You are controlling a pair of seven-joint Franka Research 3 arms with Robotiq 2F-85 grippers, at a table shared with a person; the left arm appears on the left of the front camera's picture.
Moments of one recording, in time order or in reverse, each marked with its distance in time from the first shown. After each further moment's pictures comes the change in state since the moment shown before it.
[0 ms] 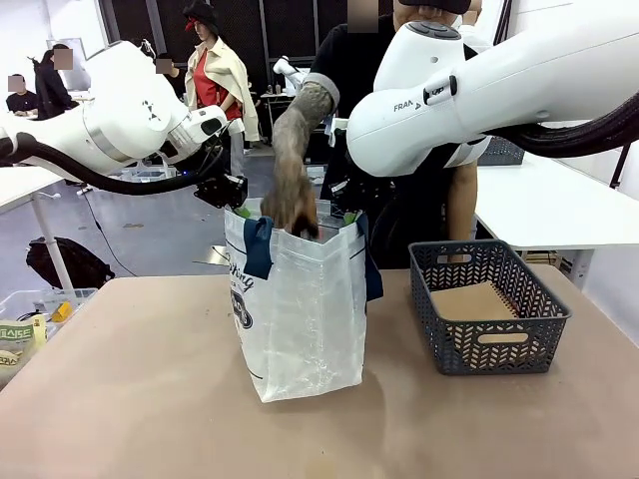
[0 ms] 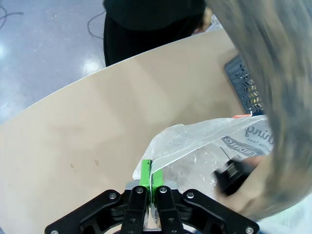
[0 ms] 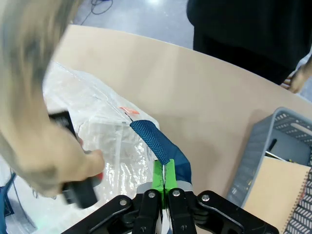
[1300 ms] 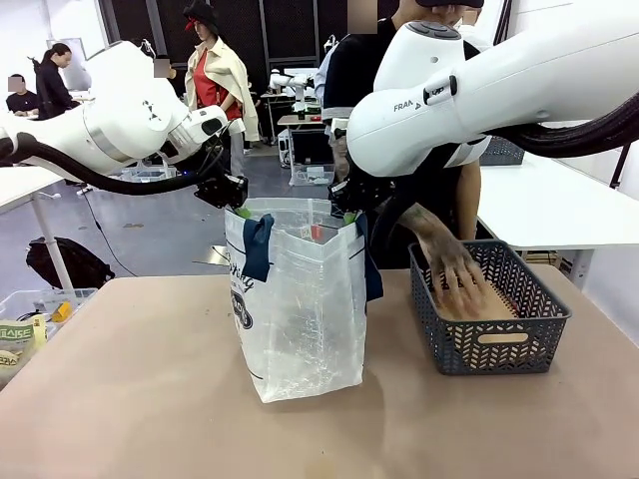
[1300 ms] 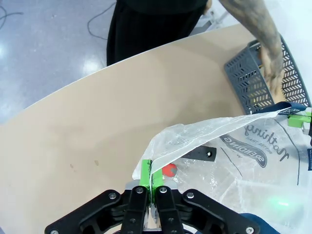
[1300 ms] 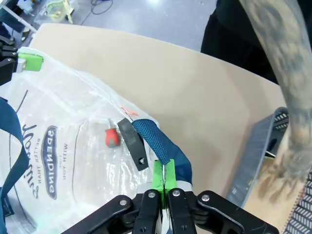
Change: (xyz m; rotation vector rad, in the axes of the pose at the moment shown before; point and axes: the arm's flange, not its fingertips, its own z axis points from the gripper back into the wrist) left arm 0.000 -0.001 0.000 -0.001 0.001 -0.001; right arm 0.000 0.000 0.000 0.000 0.000 0.000
